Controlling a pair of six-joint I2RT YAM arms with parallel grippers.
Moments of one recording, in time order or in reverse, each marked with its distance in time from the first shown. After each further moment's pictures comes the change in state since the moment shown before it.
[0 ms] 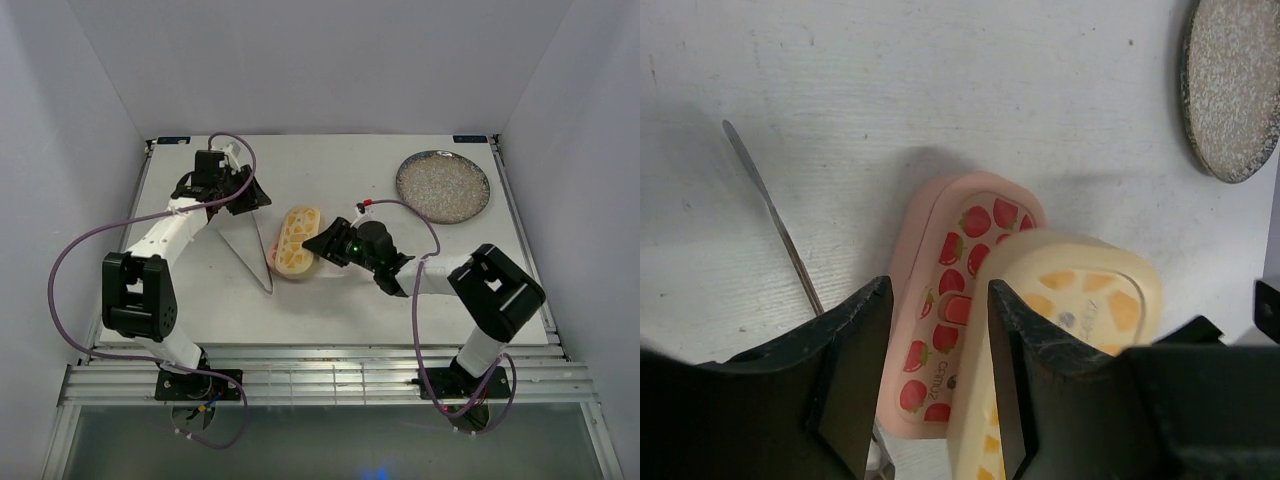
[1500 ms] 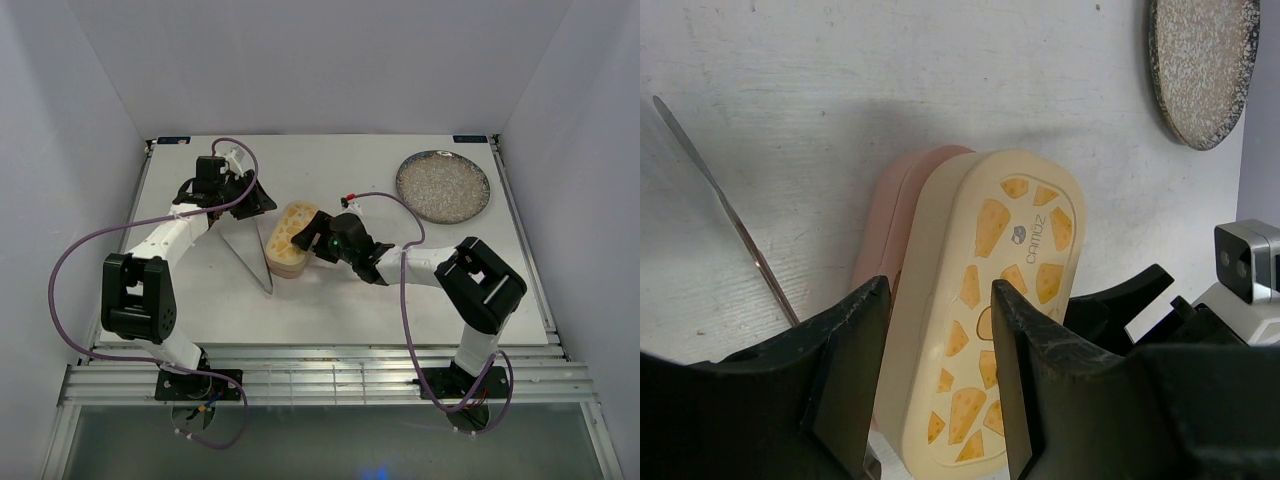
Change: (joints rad) left arm 0.000 -0.021 -0.081 0.074 0.087 -0.011; right arm 0.084 0.130 0.219 -0.264 0.222 -0.015
